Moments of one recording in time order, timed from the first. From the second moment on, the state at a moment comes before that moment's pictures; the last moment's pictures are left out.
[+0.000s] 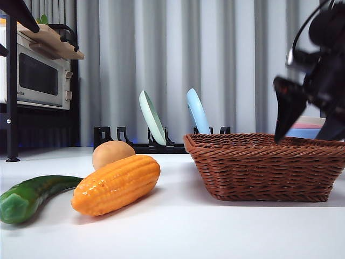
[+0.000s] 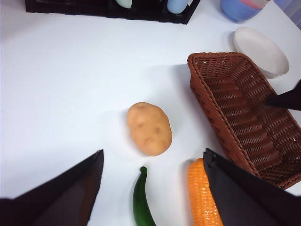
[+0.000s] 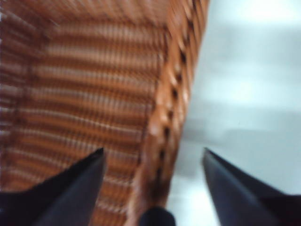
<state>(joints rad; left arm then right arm) -0.07 0.91 0.86 -0.56 0.45 -0.12 0.11 1.64 1.08 -0.53 -0.31 0.01</state>
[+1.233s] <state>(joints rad) -0.39 1.59 1.24 -0.61 0.19 -0.12 0.11 1.07 1.08 -0.63 -0.30 0.10</state>
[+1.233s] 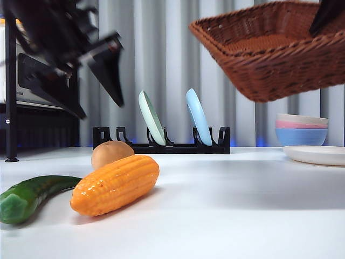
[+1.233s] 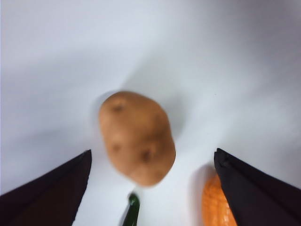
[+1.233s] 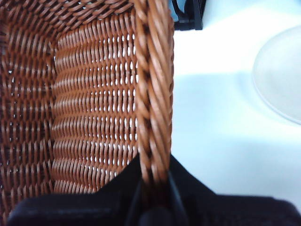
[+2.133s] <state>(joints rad) -0.43 1.82 1.30 -0.57 0.11 -0.10 0.11 1.04 1.08 -0.66 -0.30 0.10</state>
